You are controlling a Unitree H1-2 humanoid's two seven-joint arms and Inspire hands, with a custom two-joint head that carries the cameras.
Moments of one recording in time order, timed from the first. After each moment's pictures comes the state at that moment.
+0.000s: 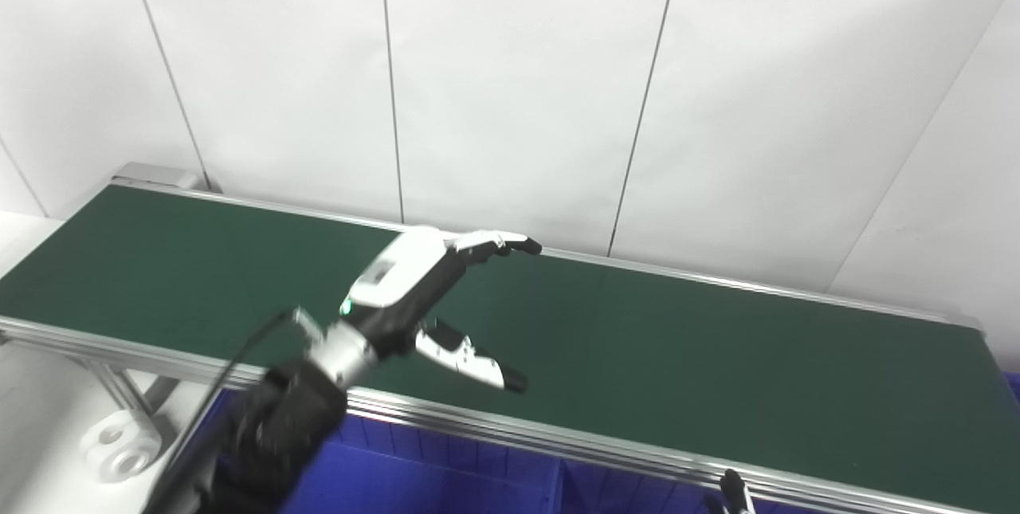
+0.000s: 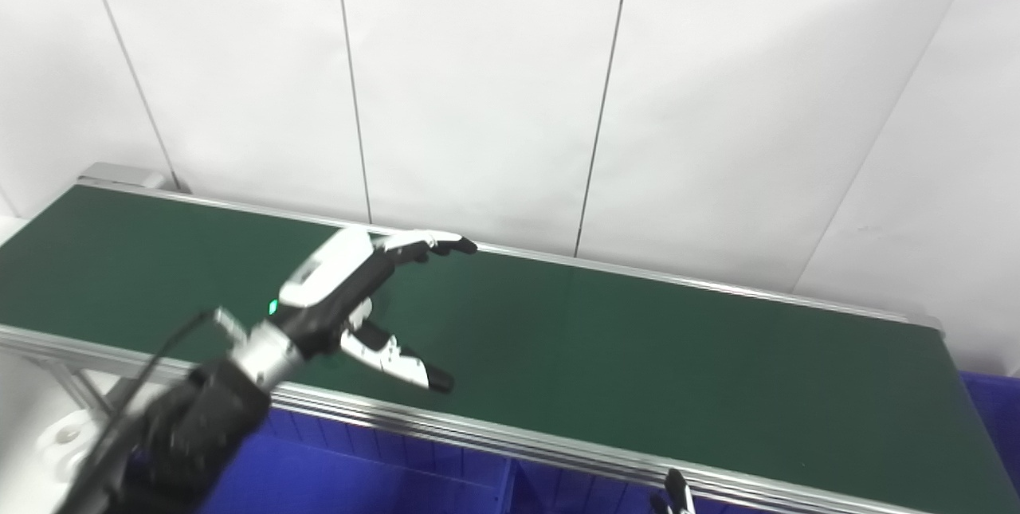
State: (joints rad) left arm -0.20 0.45 -0.13 -0.32 0.56 0.05 -0.29; right arm 0.10 0.00 0.13 0.31 -0.02 -0.41 0.10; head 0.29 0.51
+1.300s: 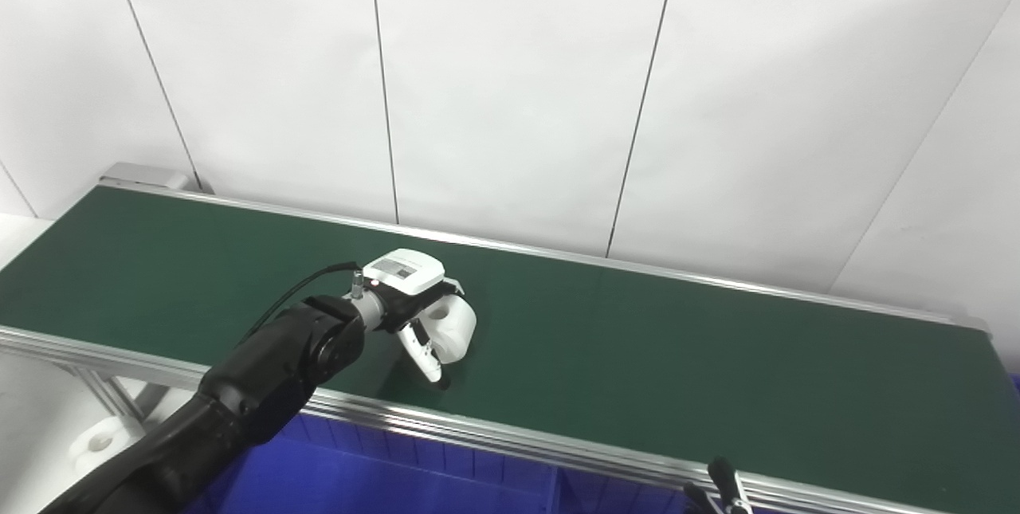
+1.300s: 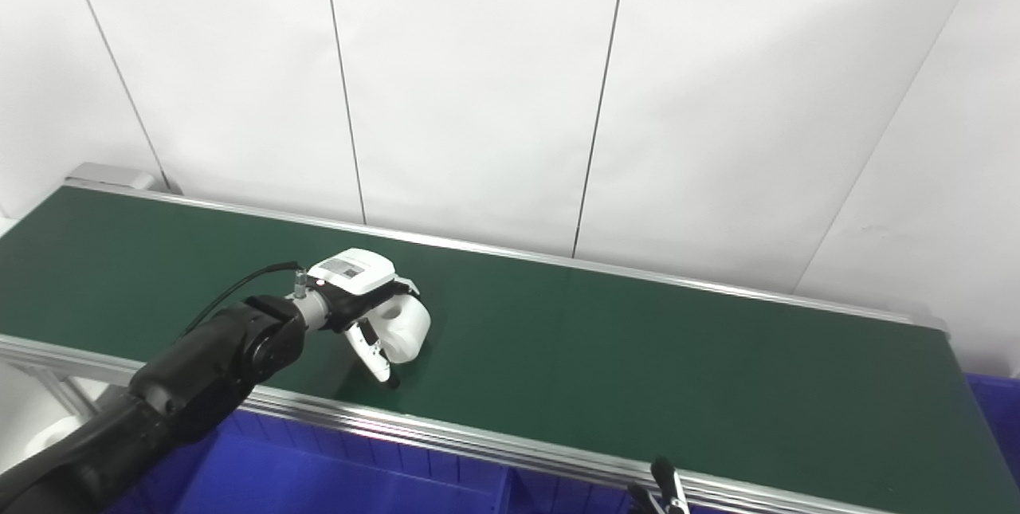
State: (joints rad) left arm -0.44 0.53 -0.37 0.37 0.92 0.01 -0.25; right arm 0.14 0.00 0.15 0.20 -0.05 -0.40 0.11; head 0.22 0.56
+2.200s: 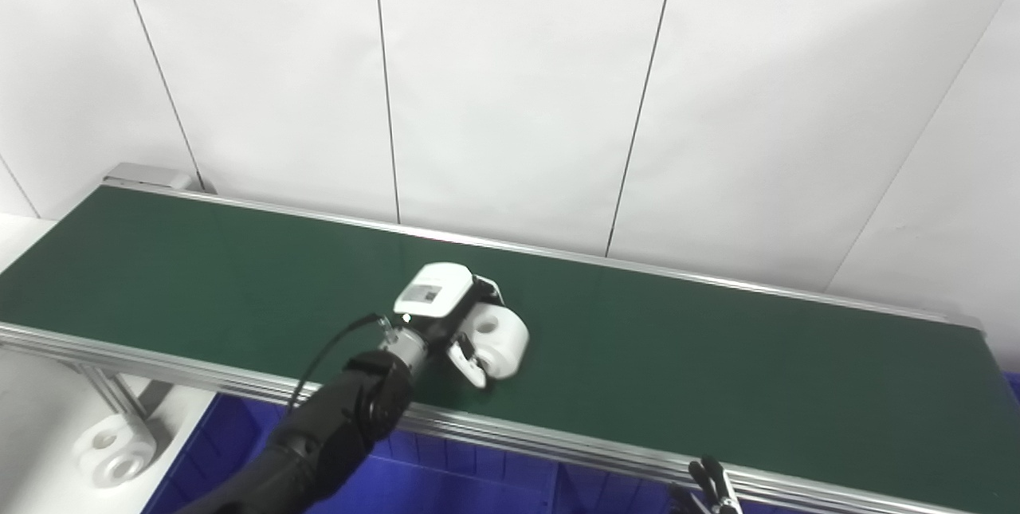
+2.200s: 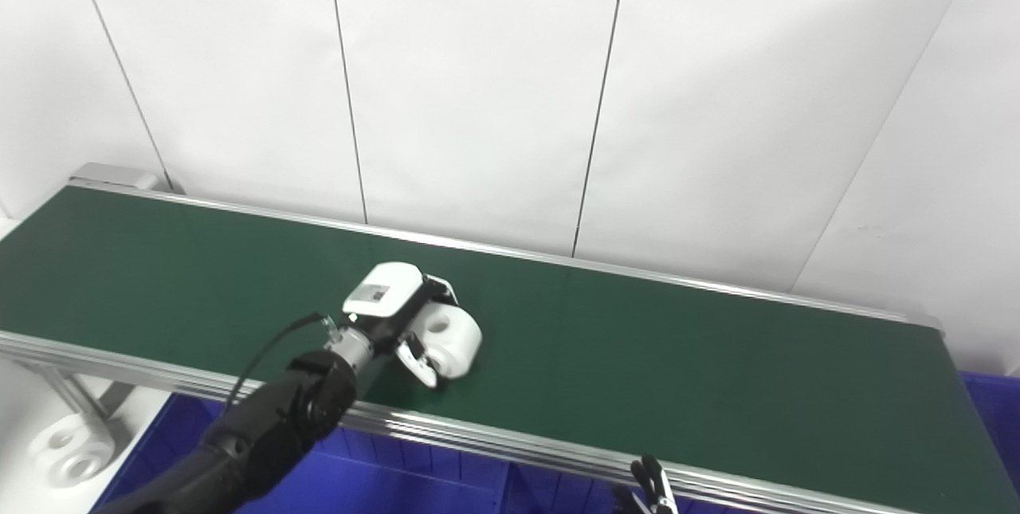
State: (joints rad) left arm -0.44 0.29 -0.35 0.62 0.74 -0.13 0.24; right arm 0.17 0.01 0.18 0.13 -0.04 -0.35 0.11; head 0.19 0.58
